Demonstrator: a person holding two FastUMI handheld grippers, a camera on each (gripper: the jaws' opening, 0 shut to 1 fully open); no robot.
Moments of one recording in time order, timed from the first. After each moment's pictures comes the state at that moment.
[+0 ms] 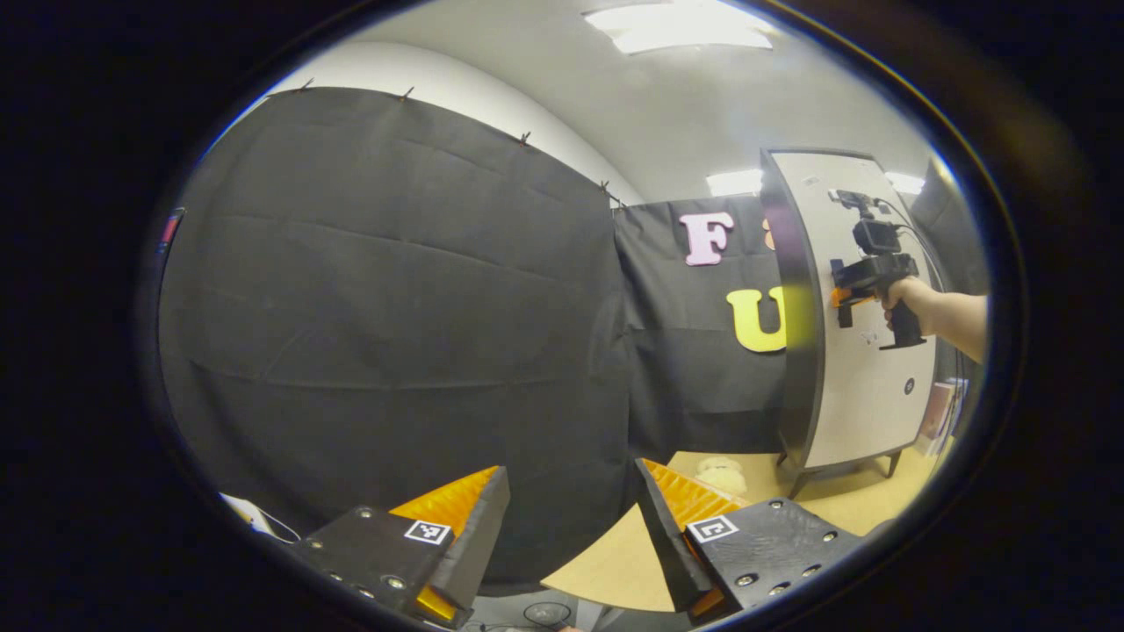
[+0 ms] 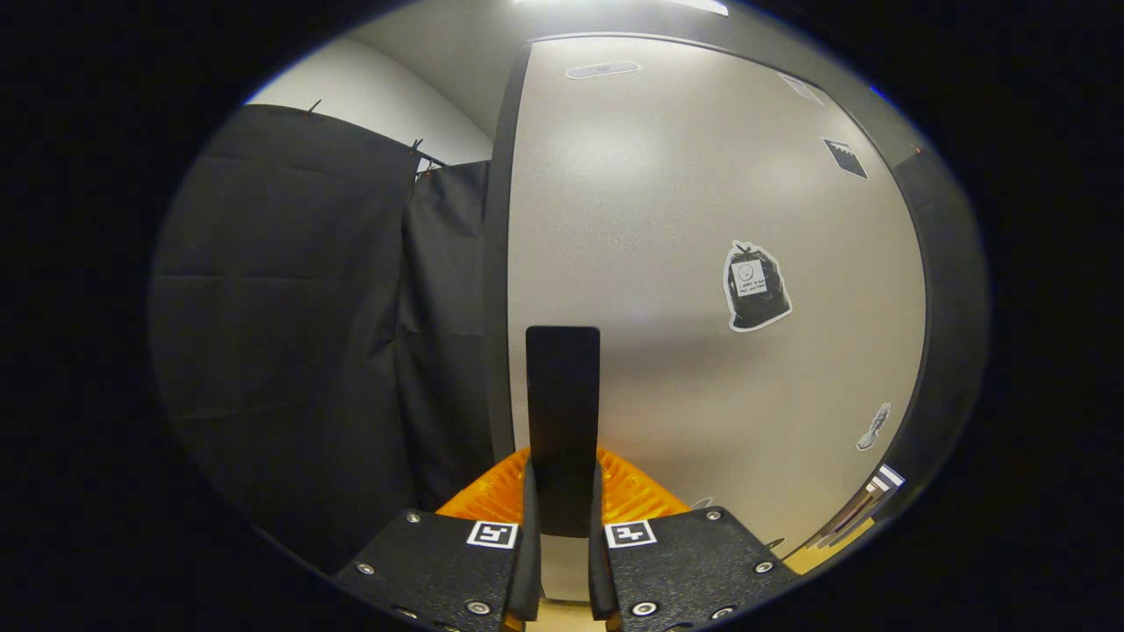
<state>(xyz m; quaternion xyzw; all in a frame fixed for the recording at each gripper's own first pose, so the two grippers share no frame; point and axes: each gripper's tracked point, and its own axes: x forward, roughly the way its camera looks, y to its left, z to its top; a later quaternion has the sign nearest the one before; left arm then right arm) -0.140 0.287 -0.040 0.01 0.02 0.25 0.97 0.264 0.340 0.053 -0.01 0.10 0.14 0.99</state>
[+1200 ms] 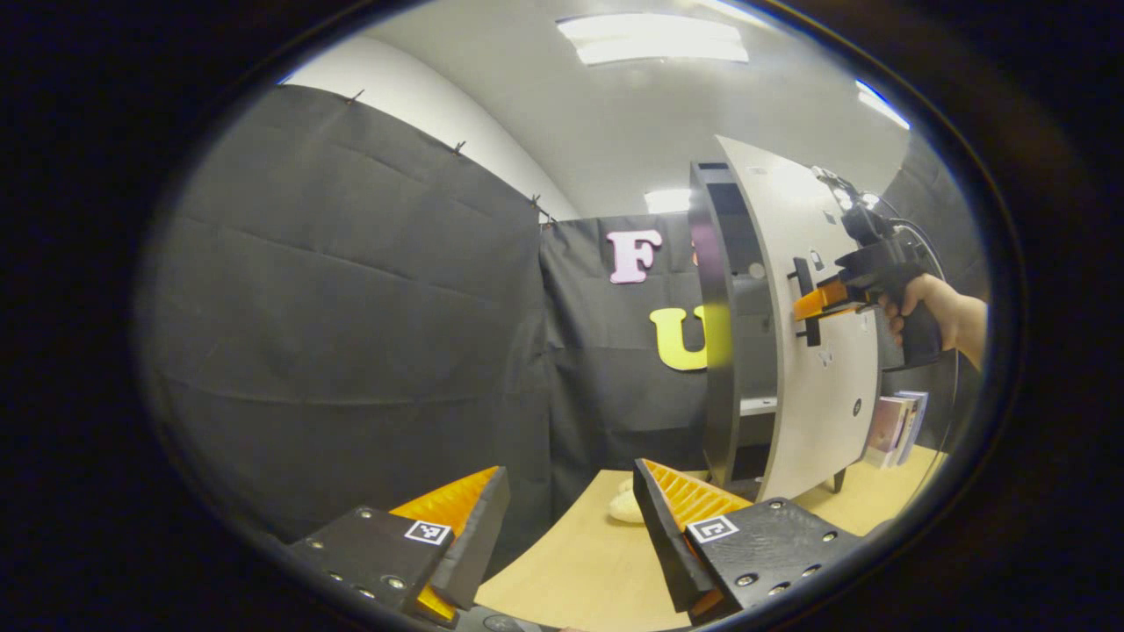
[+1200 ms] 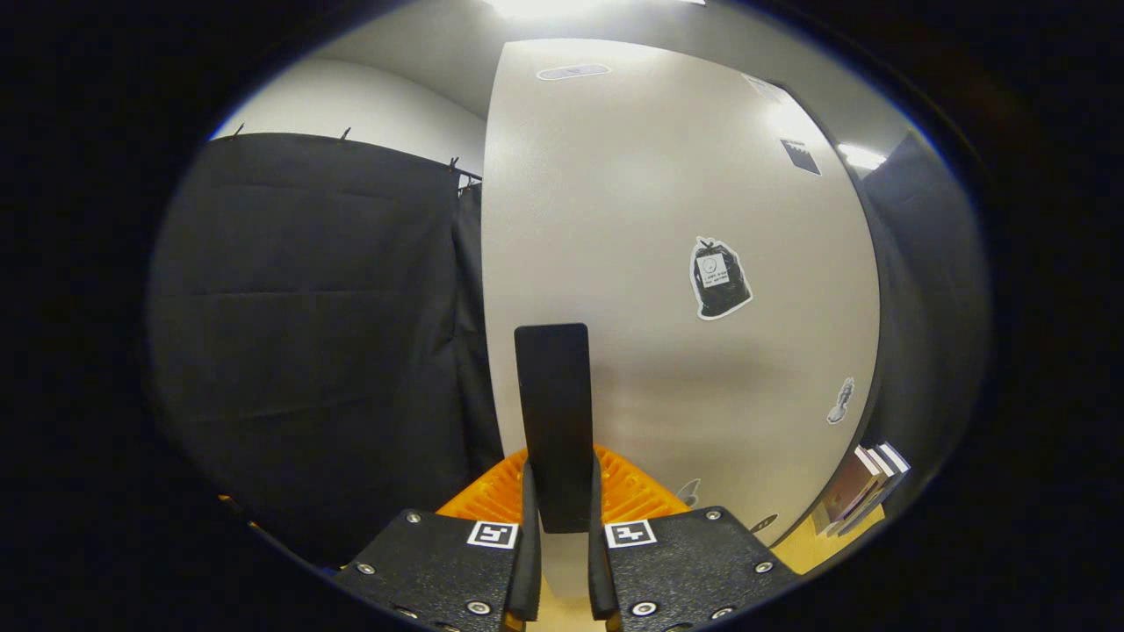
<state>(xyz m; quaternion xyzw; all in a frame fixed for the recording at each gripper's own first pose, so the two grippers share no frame) -0.072 0.195 -0.016 0.01 -0.02 0.13 0.99 0.190 0.307 0.066 0.02 0.10 0.23 0.97</state>
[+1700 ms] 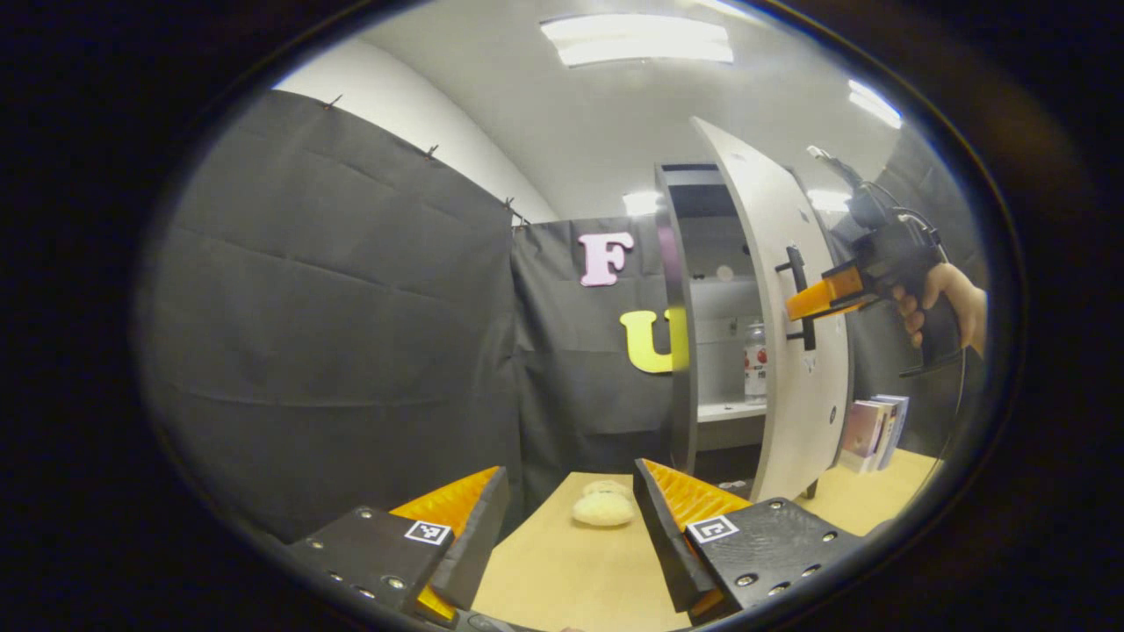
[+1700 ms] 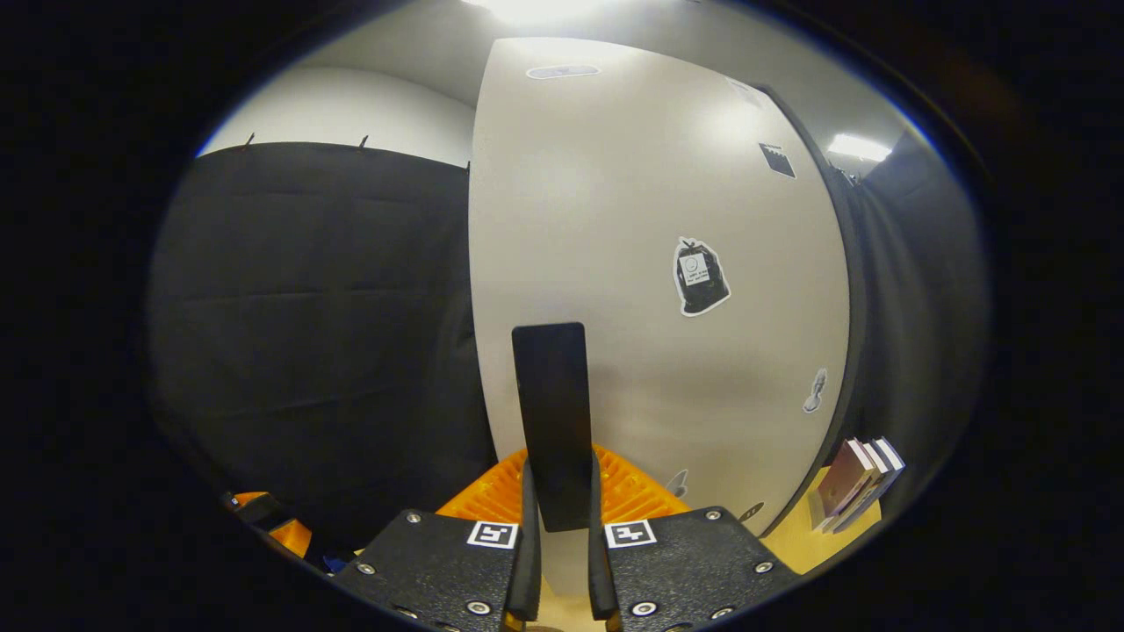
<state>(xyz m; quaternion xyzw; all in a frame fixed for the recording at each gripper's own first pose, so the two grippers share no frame) -0.062 0.128 -0.004 0.01 -0.01 0.09 1.00 0.157 0.291 0.073 0.02 0.10 0.27 0.96</state>
